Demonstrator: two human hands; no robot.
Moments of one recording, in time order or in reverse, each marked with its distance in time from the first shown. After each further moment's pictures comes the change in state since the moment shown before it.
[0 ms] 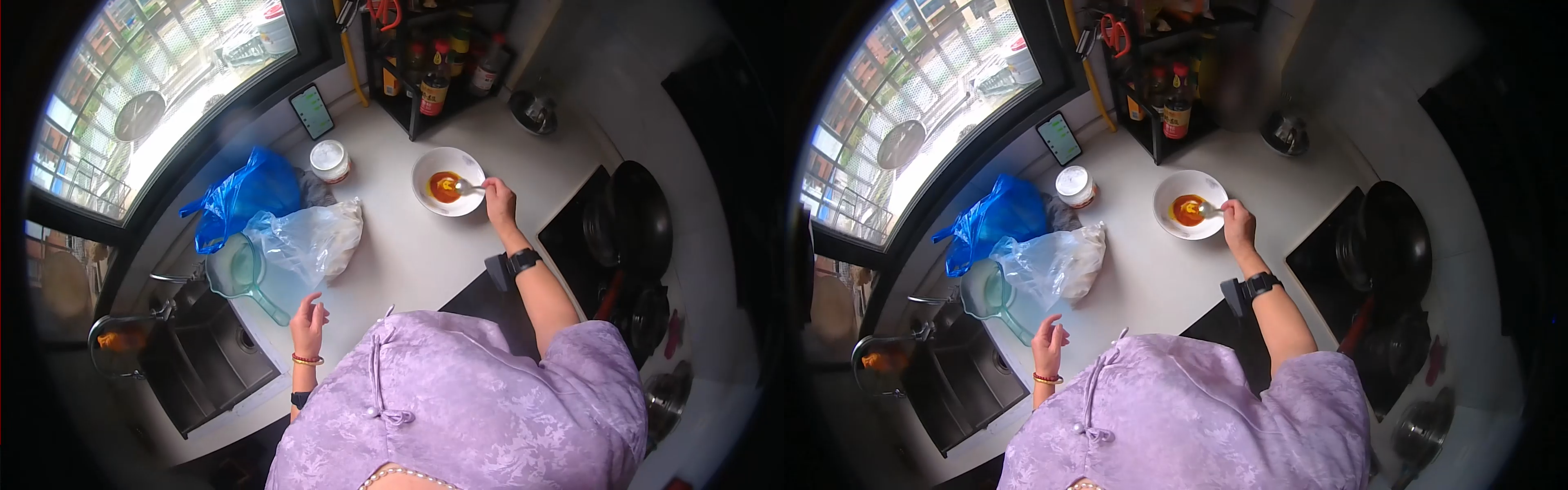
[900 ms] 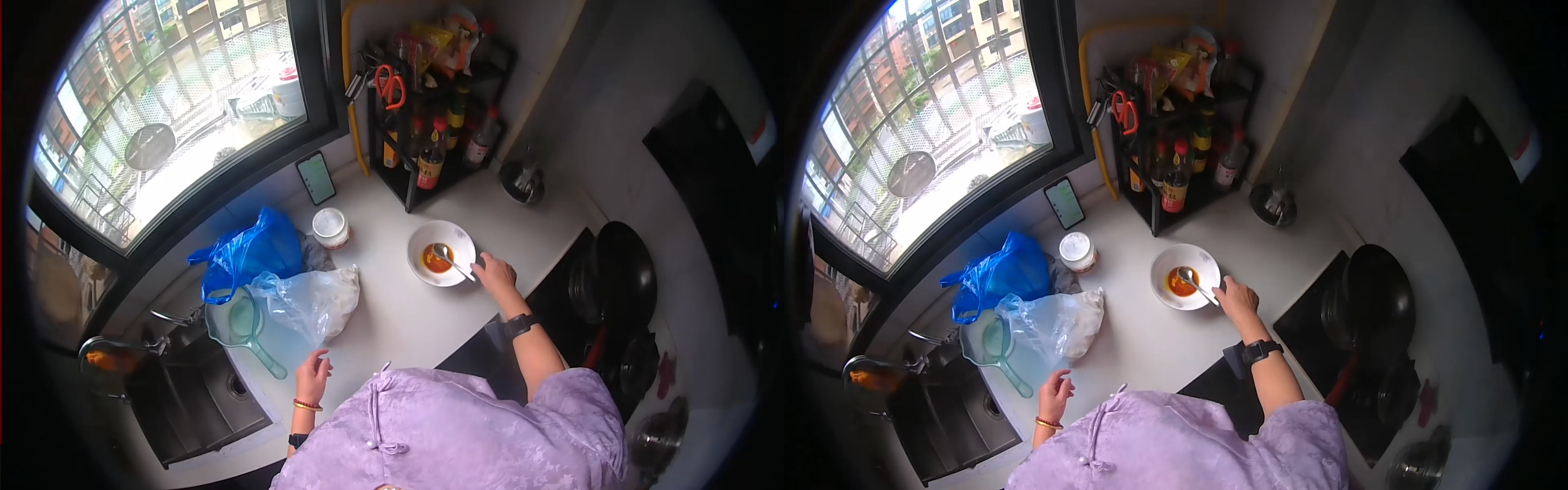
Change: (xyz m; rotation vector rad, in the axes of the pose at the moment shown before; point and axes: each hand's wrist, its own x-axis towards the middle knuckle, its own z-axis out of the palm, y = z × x) left_hand 0.012 -0.011 0.009 0.086 -0.075 -0.003; right_hand 0.006 -0.022 -0.034 -0.557 -0.259 -0.017
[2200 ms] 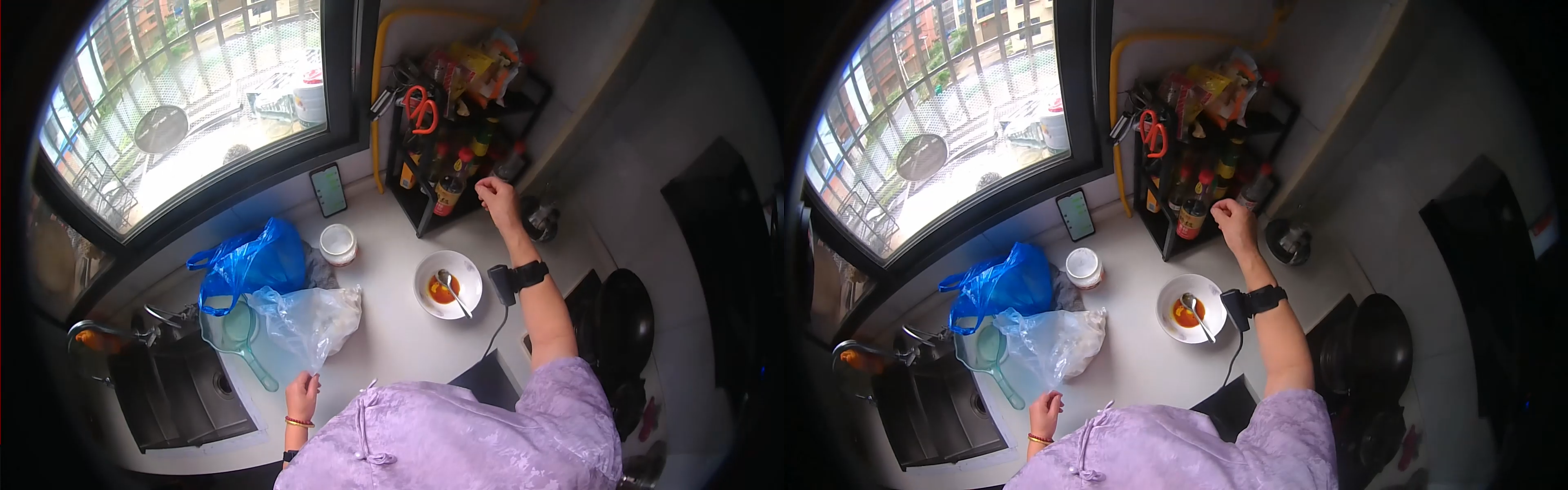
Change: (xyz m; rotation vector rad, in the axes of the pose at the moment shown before) left_hand 0.002 -0.009 0.005 0.101 0.194 -0.073; right_hand 0.169 -0.096 -0.080 0.741 0.135 -0.261
